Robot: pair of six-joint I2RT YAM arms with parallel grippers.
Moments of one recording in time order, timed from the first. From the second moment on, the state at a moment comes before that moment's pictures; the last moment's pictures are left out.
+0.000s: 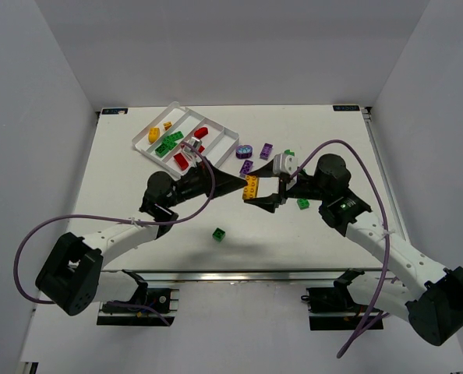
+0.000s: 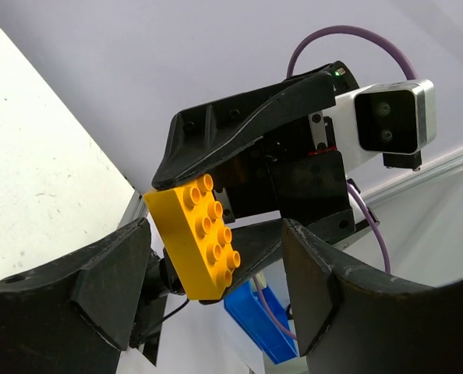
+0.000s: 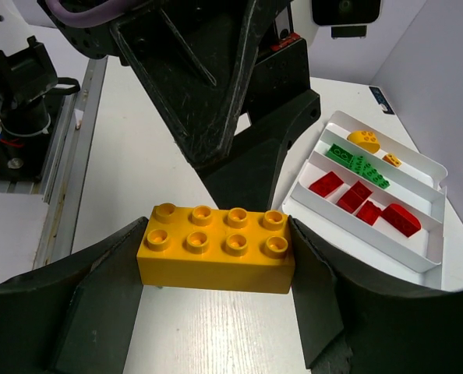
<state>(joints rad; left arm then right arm) -0.59 1.28 0.62 0.97 0.64 -1.25 0.60 1.05 0.80 0.21 -0.88 -0.29</state>
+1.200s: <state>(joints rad) -0.60 1.44 0.60 1.22 0.69 -1.43 0.64 1.06 0.80 0.24 -0.80 -0.36</state>
